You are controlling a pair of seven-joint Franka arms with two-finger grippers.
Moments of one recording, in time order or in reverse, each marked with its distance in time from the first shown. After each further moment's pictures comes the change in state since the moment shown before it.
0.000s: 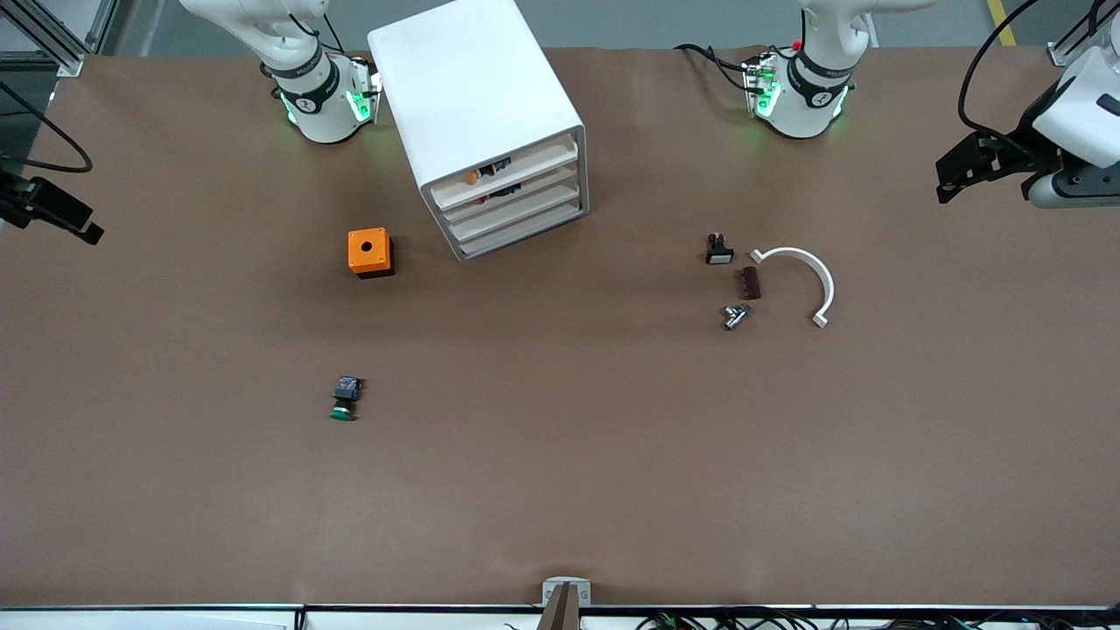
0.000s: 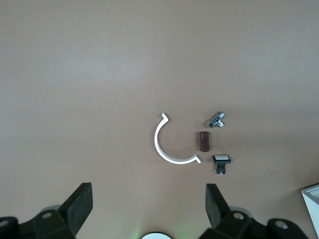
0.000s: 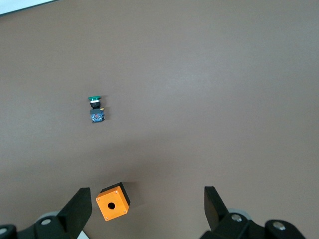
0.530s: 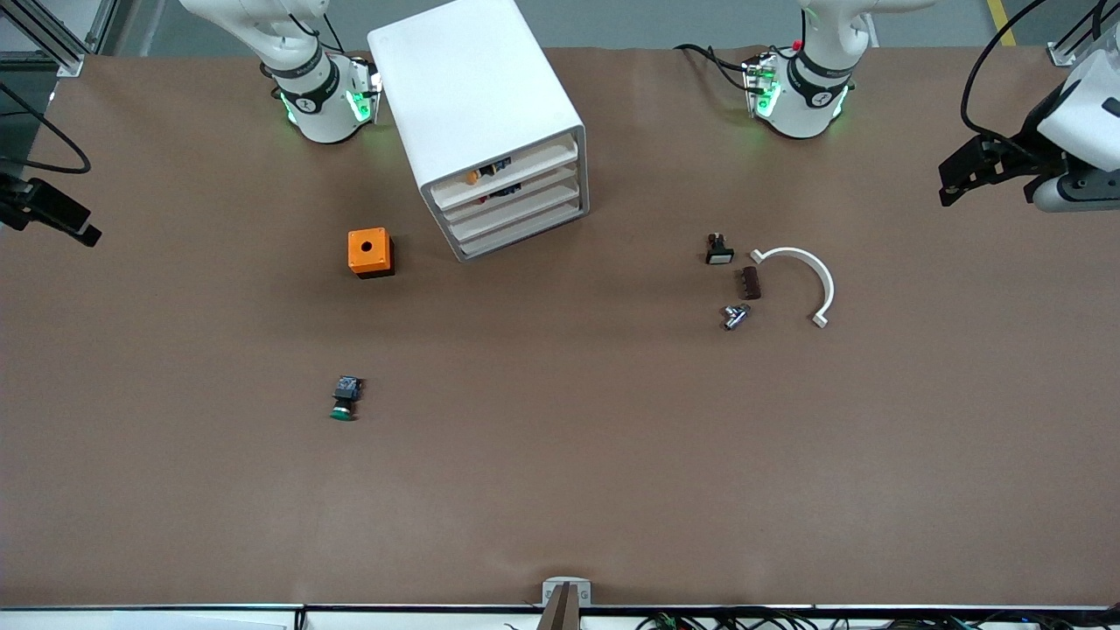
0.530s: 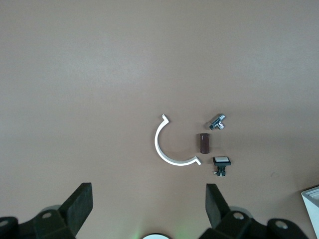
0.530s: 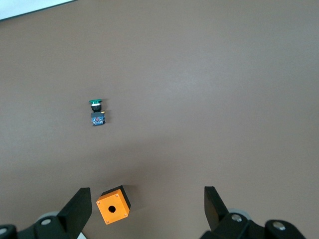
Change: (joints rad) left arm 0.002 0.028 0.003 0.019 0.000 0.000 0.000; right arm 0.000 0.000 0.000 0.000 0.000 0.014 0.000
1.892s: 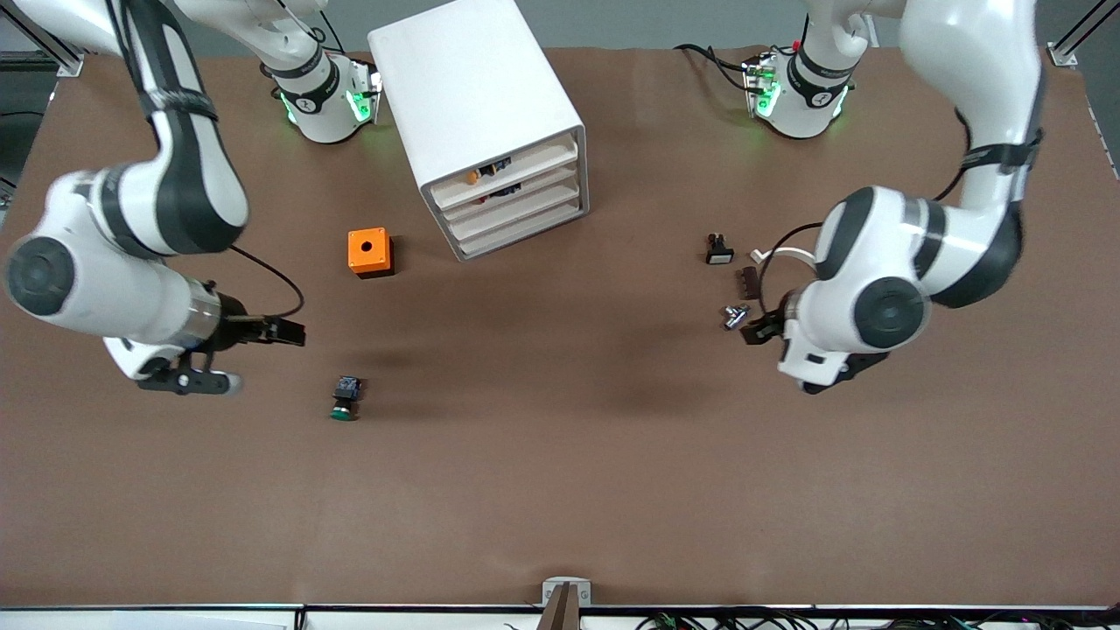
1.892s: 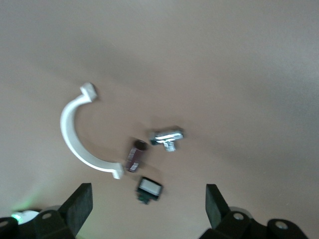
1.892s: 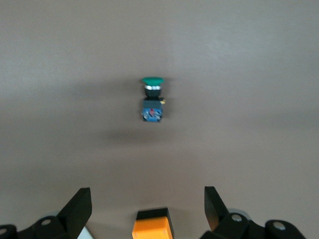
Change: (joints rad) left arm -0.244 0.551 -0.025 0.041 -0.040 0.193 -0.767; right arm 0.201 0.436 0.026 -0.022 0.120 0.276 -0.005
